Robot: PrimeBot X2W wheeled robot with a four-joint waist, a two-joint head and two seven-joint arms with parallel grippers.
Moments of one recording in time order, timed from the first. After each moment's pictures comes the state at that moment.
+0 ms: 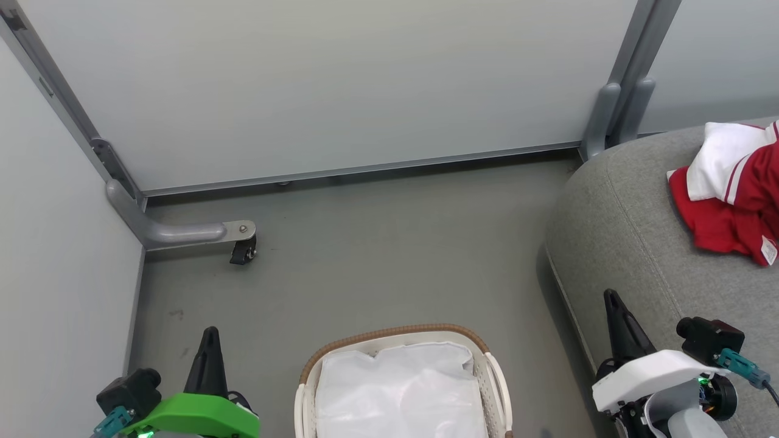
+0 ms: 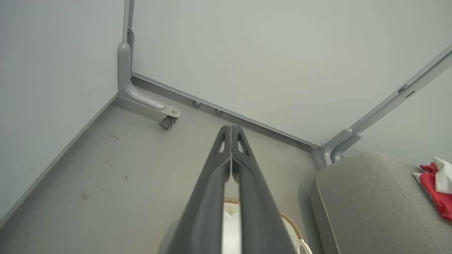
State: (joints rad) left arm -0.02 0.05 -0.08 0.34 -0.59 -0.08 -0.19; right arm -0.09 -0.04 0.00 0.33 0.46 0.13 -0.19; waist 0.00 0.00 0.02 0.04
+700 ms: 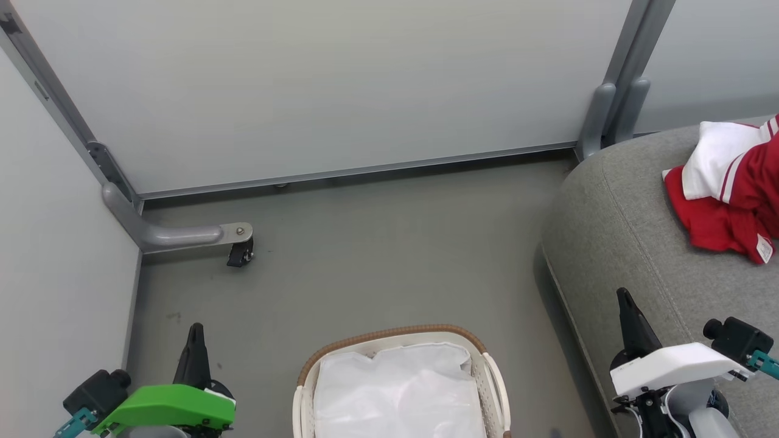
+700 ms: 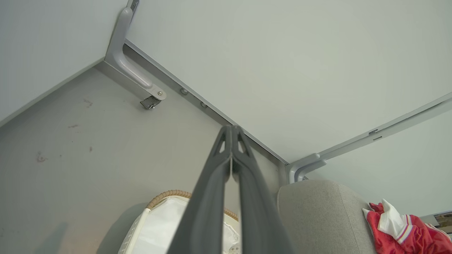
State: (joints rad) left arm -0.03 0.05 -0.03 0.31 -0.87 -0.09 -0.10; right arm -0.09 -0.04 -0.03 0.30 0.78 0.13 -0.10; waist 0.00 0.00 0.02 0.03
